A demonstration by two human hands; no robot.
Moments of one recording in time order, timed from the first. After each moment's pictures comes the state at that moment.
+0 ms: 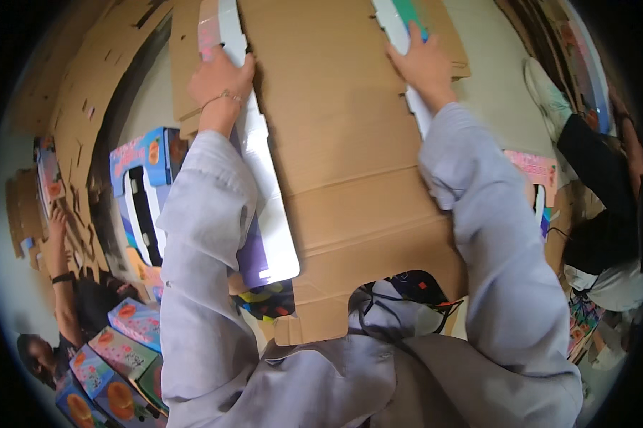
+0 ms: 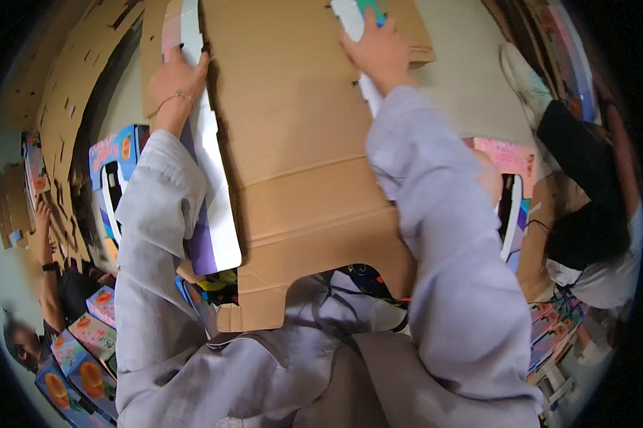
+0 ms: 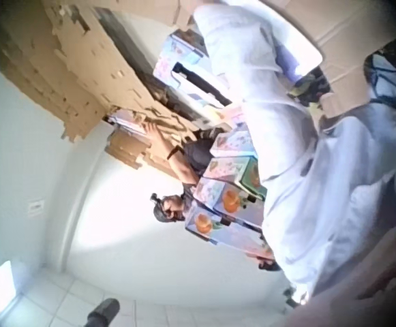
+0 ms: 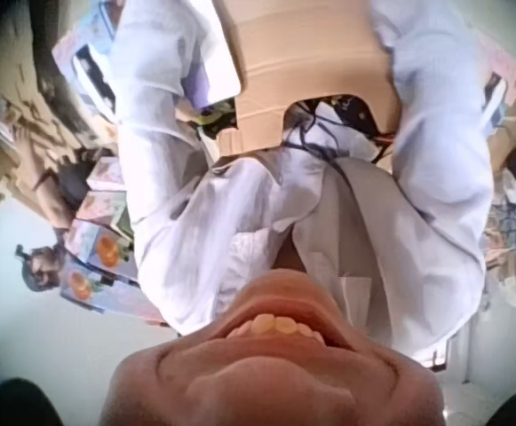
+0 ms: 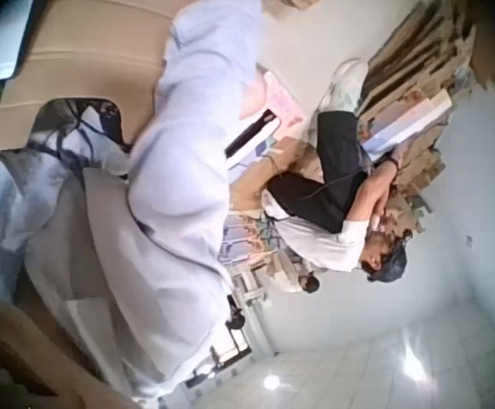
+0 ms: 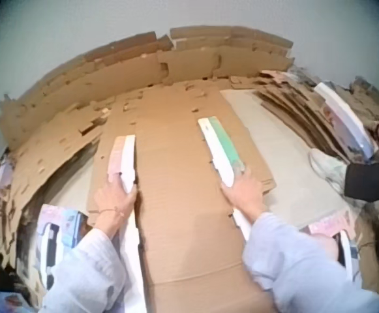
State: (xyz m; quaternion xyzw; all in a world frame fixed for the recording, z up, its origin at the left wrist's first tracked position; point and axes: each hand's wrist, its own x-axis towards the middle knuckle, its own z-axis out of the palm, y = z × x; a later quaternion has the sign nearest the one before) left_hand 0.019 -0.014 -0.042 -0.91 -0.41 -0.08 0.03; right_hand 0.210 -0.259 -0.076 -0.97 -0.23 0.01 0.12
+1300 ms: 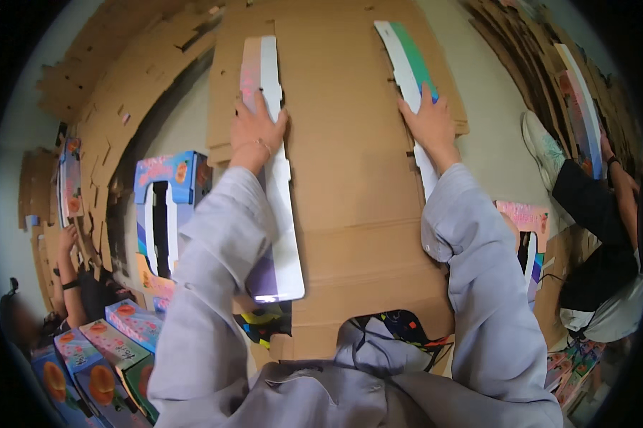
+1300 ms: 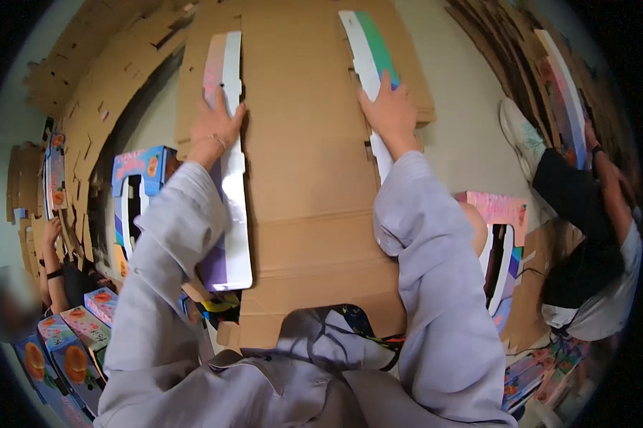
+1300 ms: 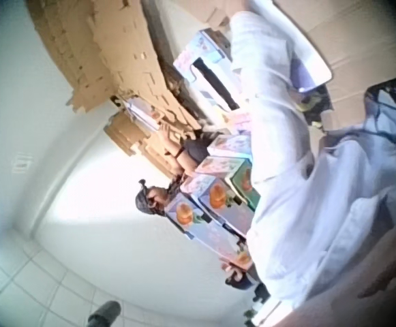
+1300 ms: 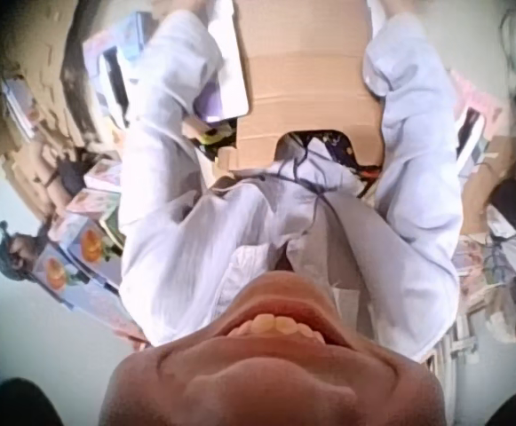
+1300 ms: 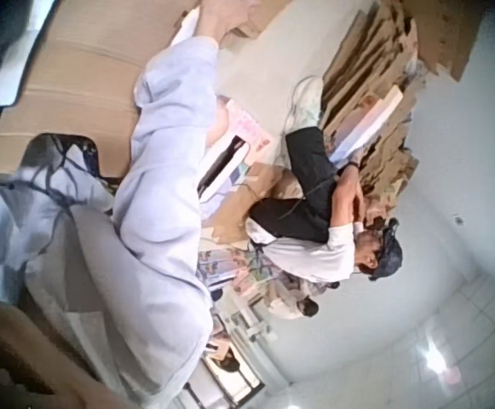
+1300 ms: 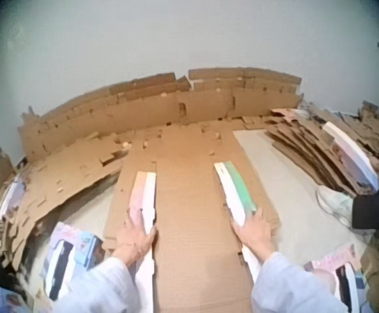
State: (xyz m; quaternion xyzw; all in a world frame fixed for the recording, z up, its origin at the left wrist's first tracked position) left_hand 0.001 -0.023 -0.047 -0.92 -0.40 -0.06 -0.01; right_hand 0.199 -0.264 -0.048 -0.97 -0.21 0.04 0.12
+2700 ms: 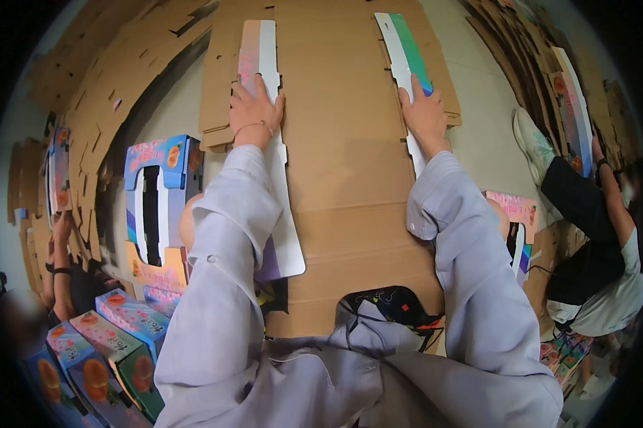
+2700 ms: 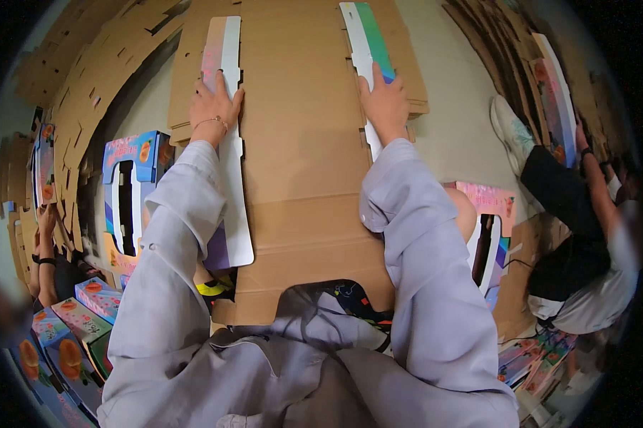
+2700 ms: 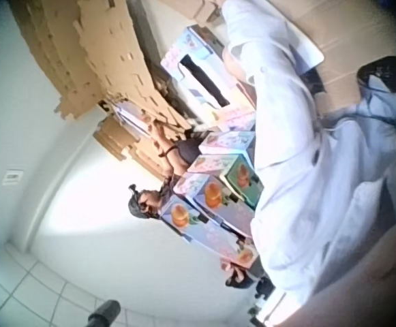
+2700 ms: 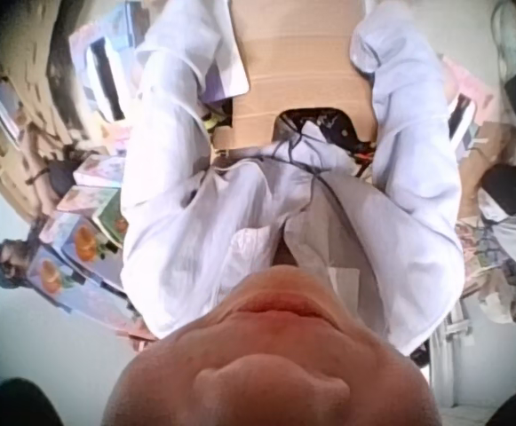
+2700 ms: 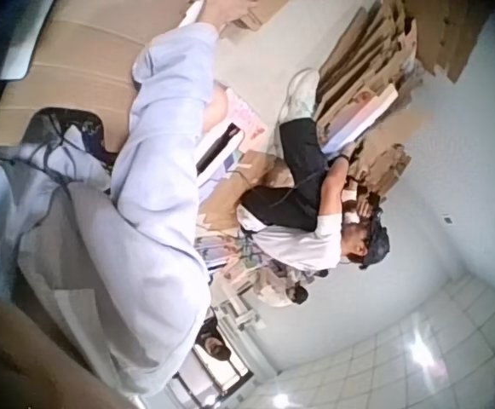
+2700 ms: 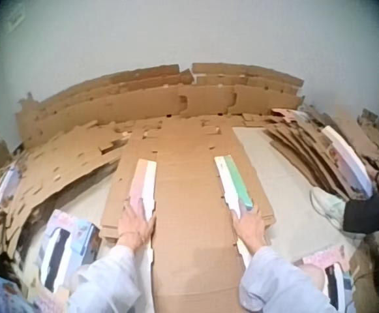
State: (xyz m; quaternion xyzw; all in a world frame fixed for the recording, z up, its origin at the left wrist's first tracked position) left_hand 0.008 -0.023 -0.060 -0.91 -0.41 -0.06 0.06; right_hand 0.202 -0.264 -0.066 -0.97 -0.22 -0.01 0.12
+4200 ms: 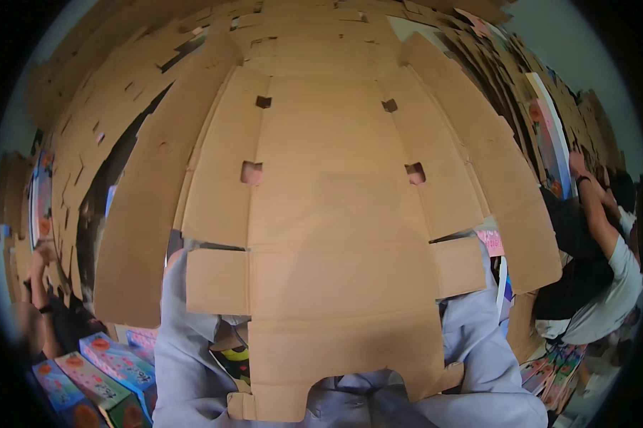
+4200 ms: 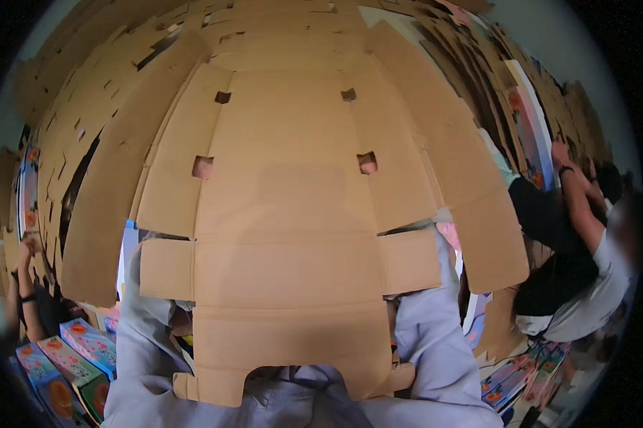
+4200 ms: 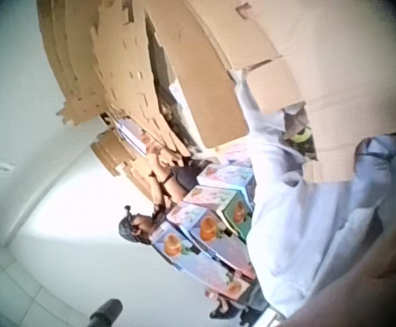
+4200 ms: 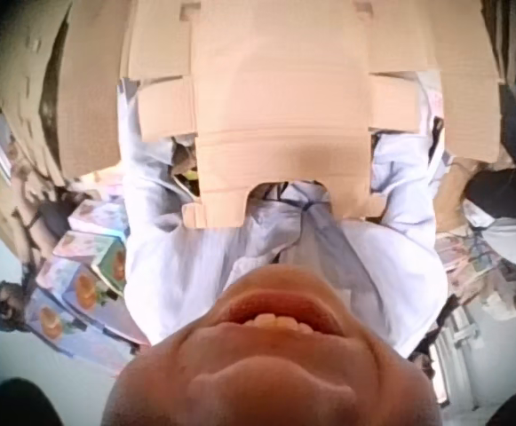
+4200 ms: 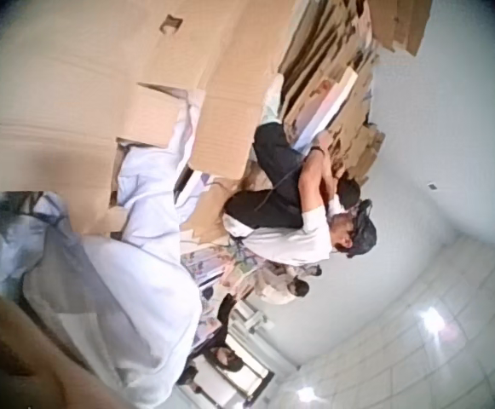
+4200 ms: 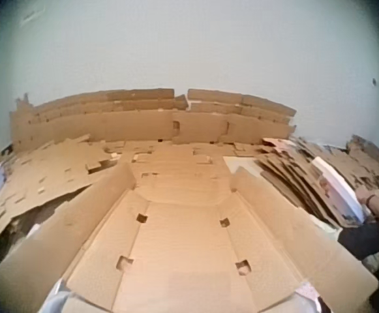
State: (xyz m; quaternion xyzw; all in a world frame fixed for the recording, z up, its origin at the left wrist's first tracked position) left_hand -0.018 -0.073 0.023 -0.33 -0.29 -0.05 -0.90; right_hand 0.124 -0.434 0.007 -0.59 -0.01 0.28 0.76
